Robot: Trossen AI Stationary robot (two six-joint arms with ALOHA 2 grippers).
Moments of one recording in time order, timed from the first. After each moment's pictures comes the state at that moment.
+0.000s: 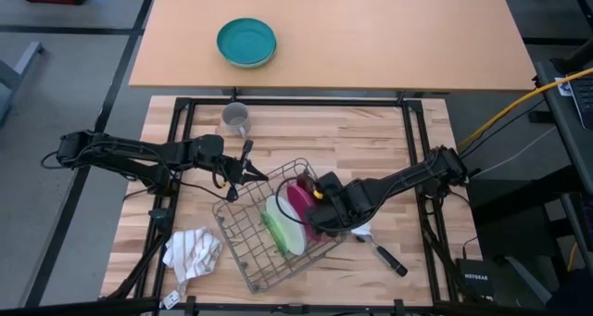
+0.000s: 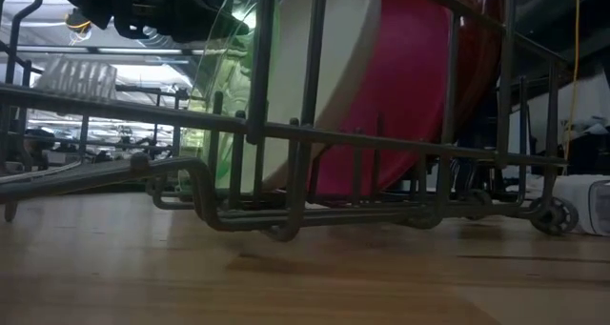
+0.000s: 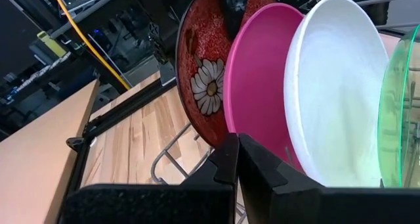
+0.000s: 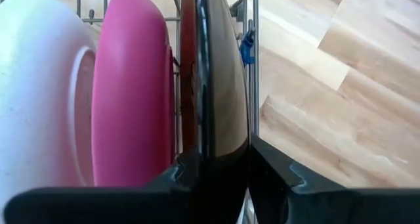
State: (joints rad) left arm 0.07 1.07 0.57 0.19 0.20 0.58; right arm 0.40 1.90 1.86 -1.40 0.38 1.41
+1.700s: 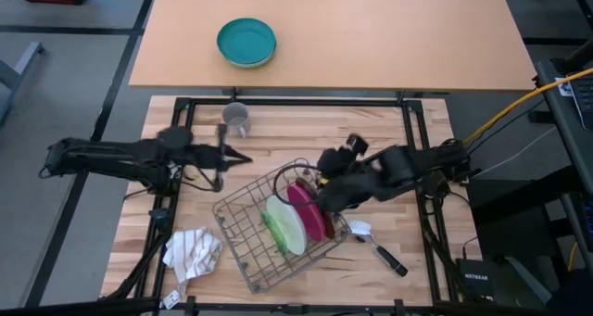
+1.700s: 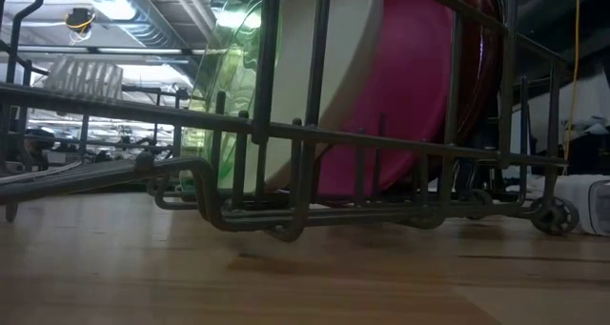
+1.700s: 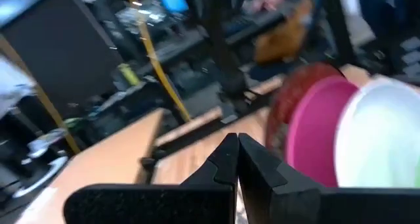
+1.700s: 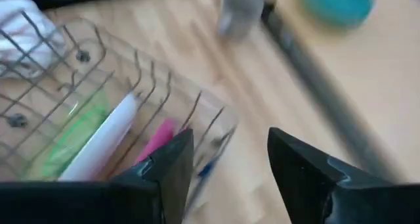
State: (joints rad) left arm 0.07 0.78 0.57 0.15 0.08 0.52; right arm 0.38 1.89 2.35 -1.57 0.63 0.66
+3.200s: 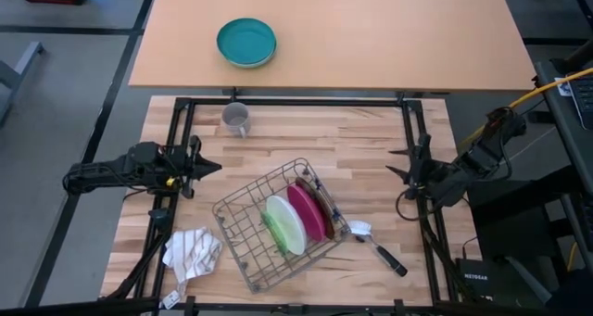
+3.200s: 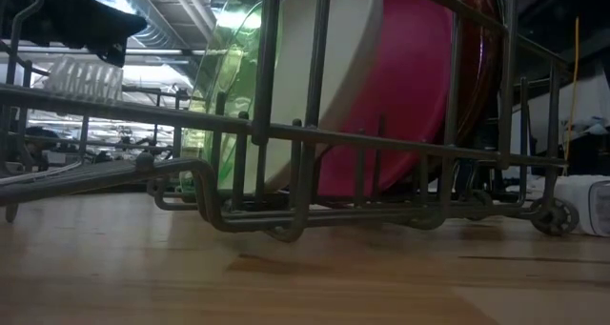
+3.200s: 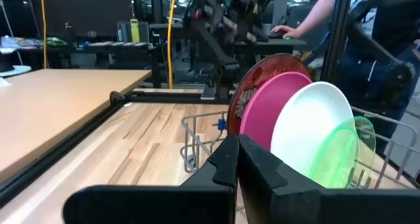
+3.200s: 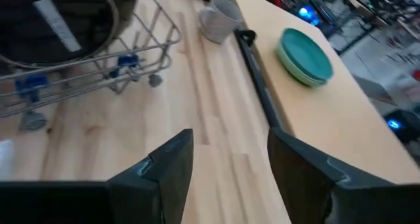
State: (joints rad) left arm 0.07 0.03 0.20 -0.18 0.01 0.00; right arm 0.75 0.65 0.84 -1.13 0.98 0.32
